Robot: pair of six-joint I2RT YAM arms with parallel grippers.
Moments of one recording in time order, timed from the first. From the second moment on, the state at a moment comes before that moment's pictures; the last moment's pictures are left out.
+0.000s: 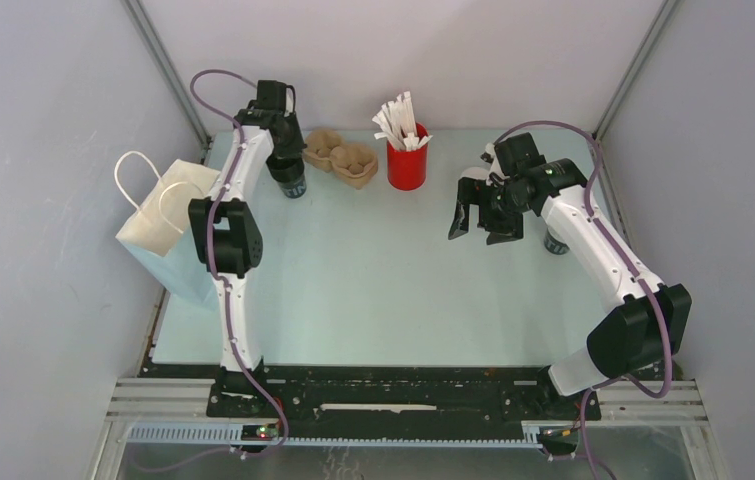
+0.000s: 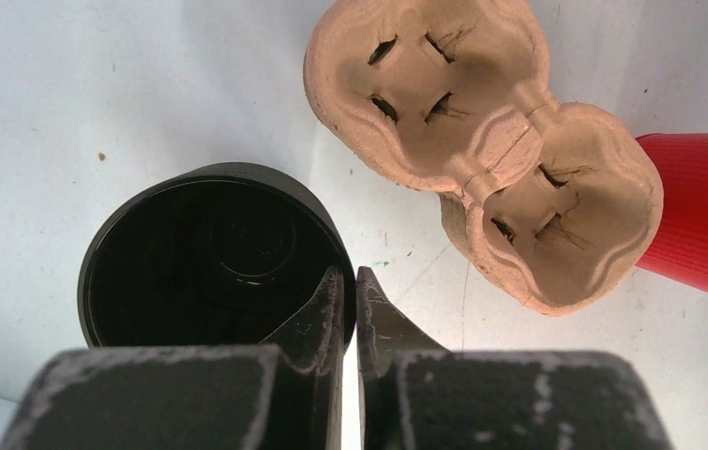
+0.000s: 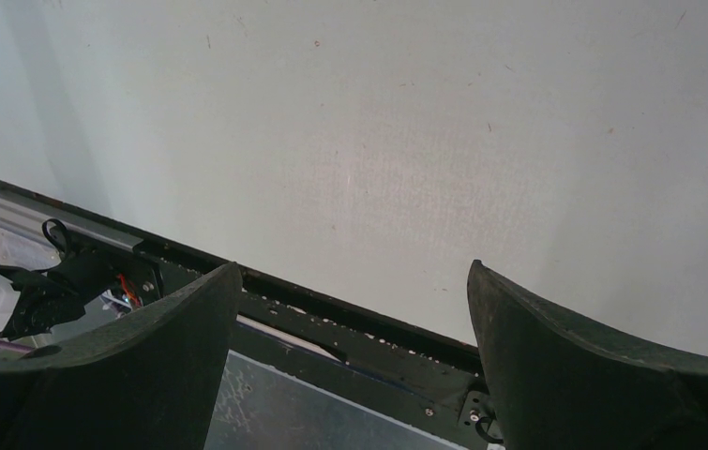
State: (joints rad) left arm -0.09 2.27 2.23 -0.83 0.01 -0.31; right arm 0.32 1.51 1.49 -1.08 -0.26 0.38
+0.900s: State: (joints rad) left arm -0.17 2.27 2.27 -0.92 -0.12 -0.26; right arm 0.33 1.51 1.48 -1.07 -0.27 0.38
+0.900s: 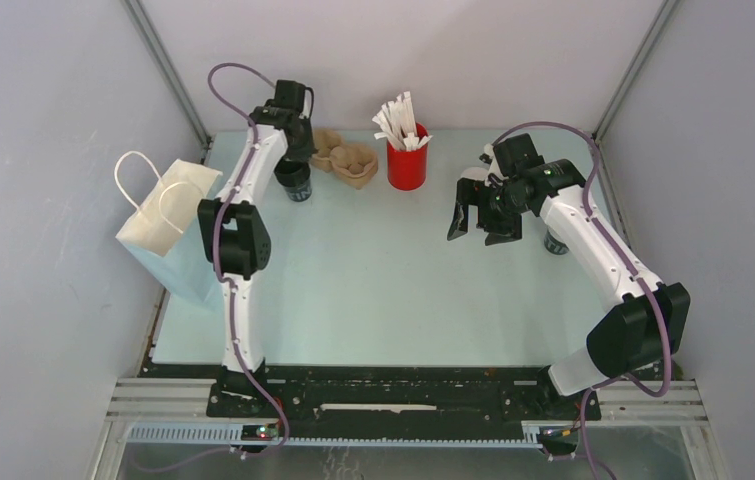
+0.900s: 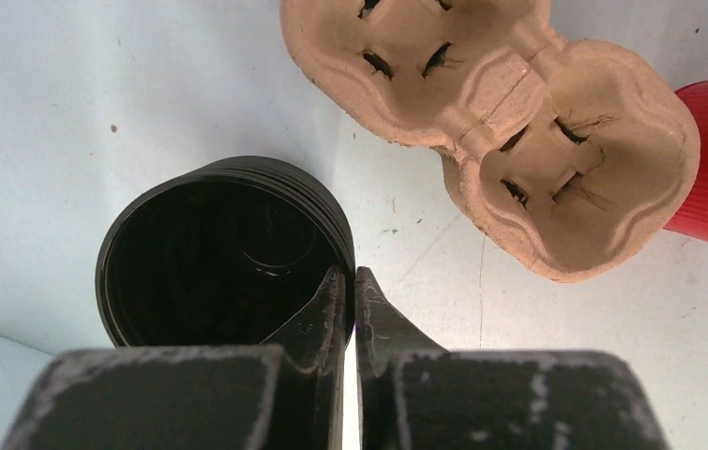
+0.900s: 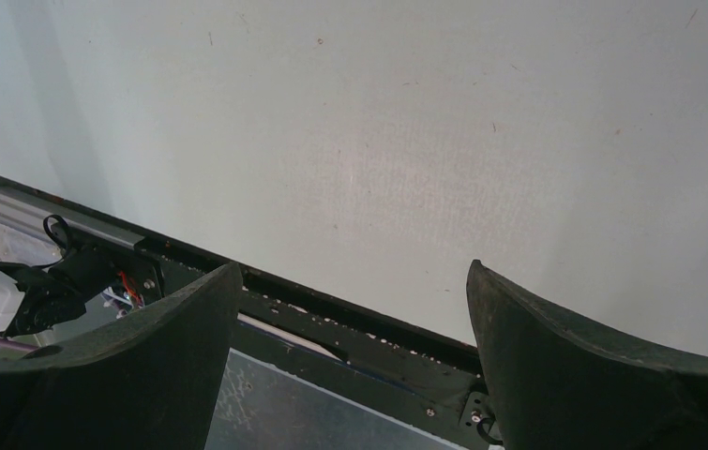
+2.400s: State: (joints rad) left arm -0.13 2.26 2.30 -0.94 0.06 -0.33; right arm 0.33 1.52 1.47 -1.06 -0.29 0.38
